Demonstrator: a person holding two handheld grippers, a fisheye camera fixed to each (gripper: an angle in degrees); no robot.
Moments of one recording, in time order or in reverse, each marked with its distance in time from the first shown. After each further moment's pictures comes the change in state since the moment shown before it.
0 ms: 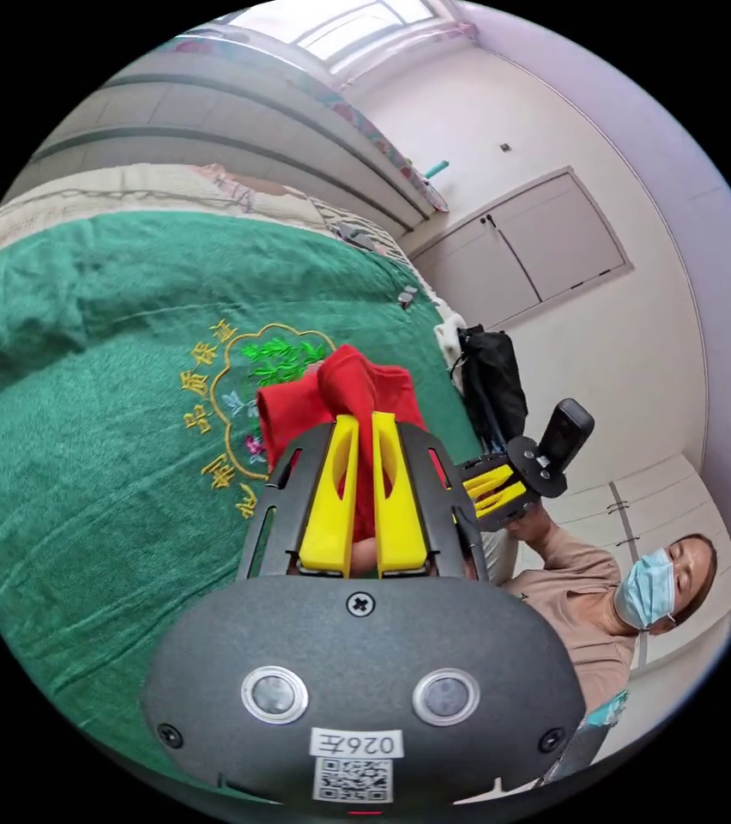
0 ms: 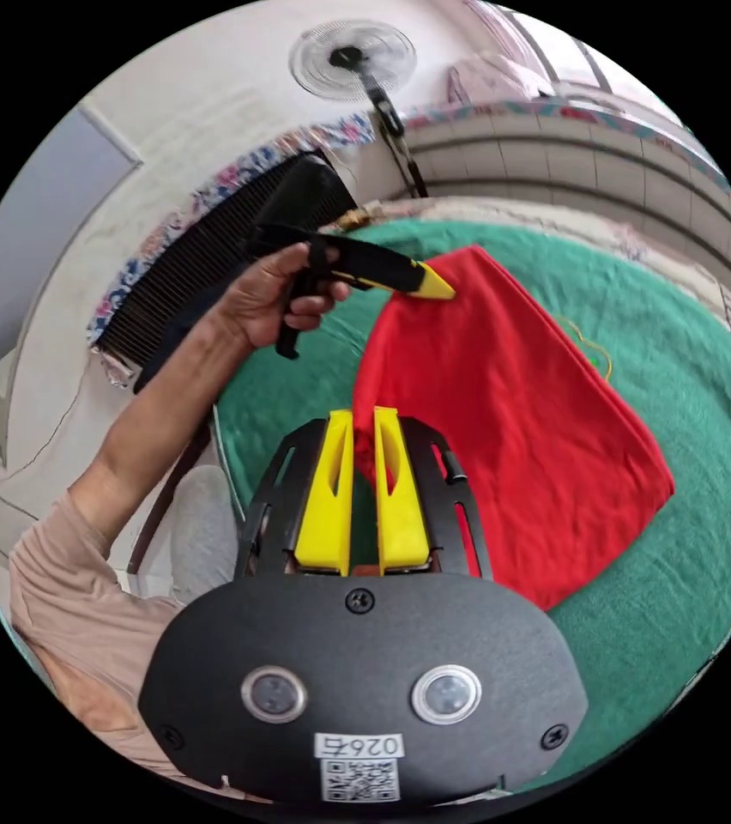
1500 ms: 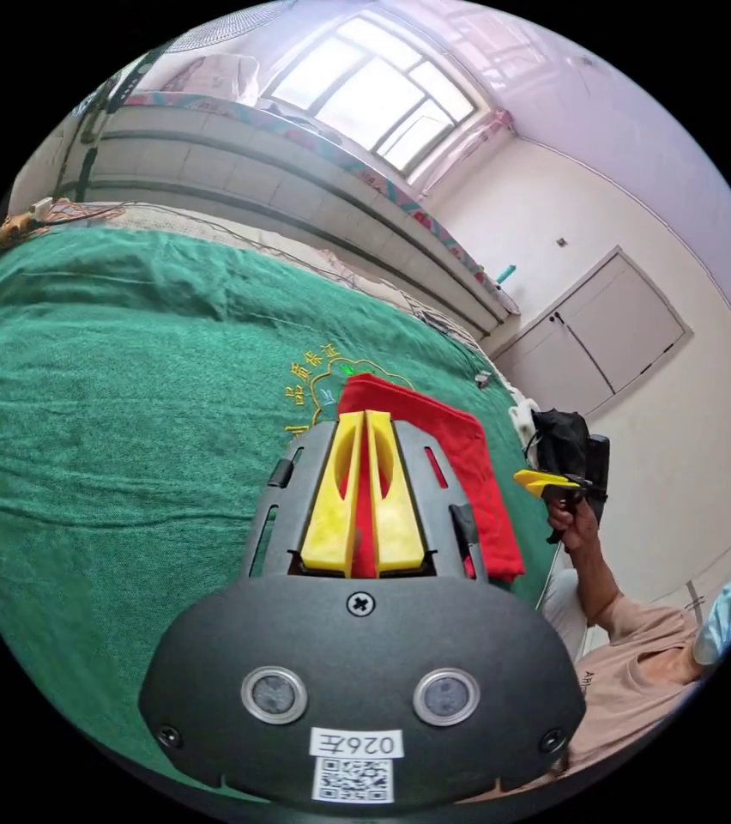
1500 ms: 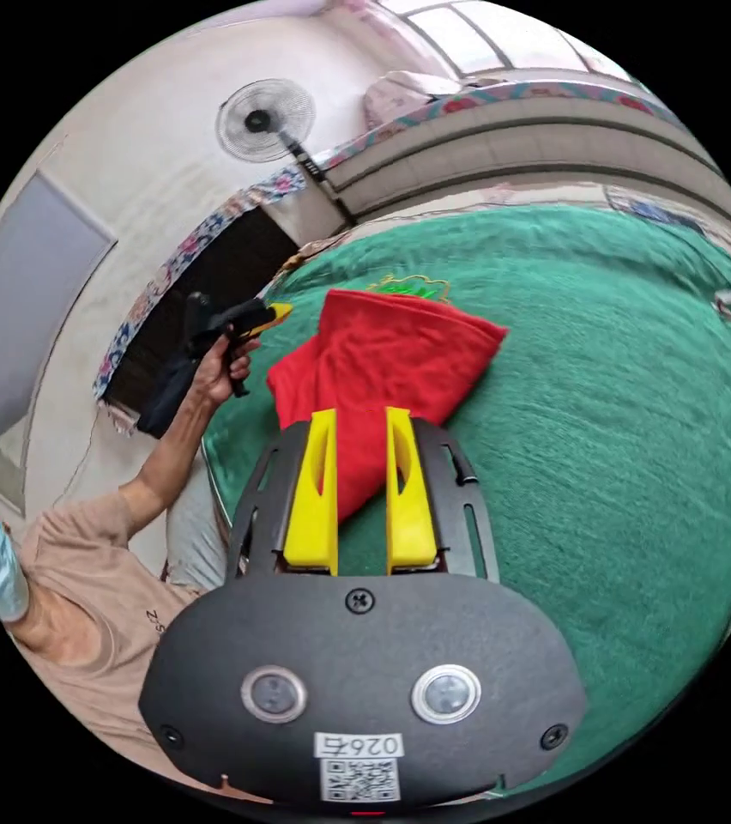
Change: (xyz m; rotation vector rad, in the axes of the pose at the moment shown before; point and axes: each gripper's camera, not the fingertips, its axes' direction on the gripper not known) left arm -0.014 0.058 -0.041 0.348 -0.287 -0.082; right arm 0.184 0.062 -0.109 0.215 -0.080 0.202
